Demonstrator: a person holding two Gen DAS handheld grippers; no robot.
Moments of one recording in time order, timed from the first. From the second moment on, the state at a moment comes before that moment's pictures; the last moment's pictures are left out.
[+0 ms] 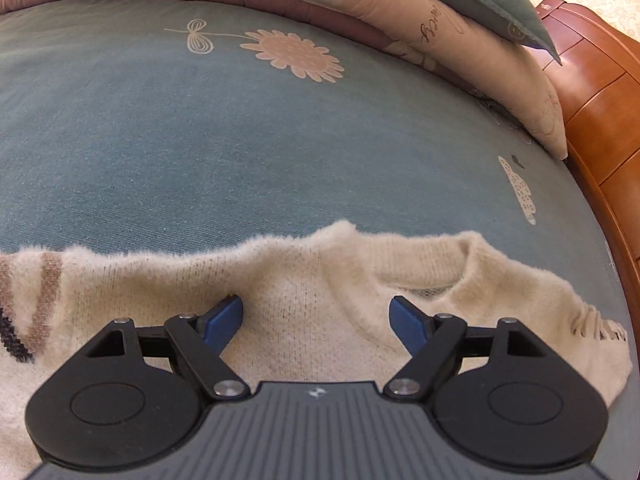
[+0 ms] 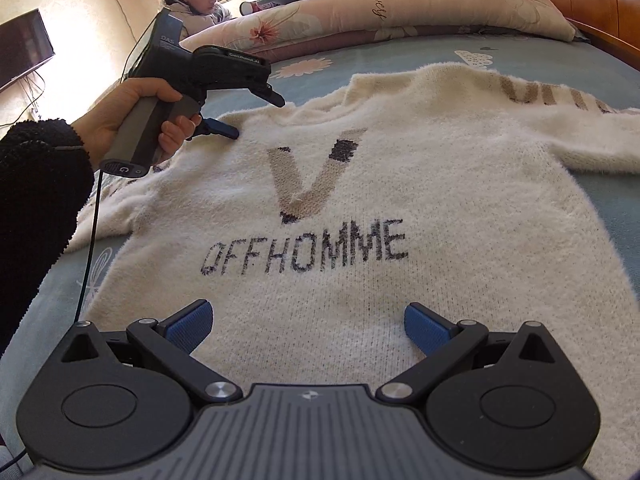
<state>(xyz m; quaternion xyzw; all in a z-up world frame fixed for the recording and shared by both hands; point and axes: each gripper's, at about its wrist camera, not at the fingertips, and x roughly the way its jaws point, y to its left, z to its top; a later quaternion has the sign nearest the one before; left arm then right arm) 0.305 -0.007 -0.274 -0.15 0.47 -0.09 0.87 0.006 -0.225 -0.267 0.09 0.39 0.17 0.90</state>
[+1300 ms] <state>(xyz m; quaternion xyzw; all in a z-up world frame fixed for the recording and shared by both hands) 0.299 0.026 -0.260 -0.13 0.48 -0.07 0.87 0.004 -0.233 -0.258 0.11 0.40 0.15 0.90</state>
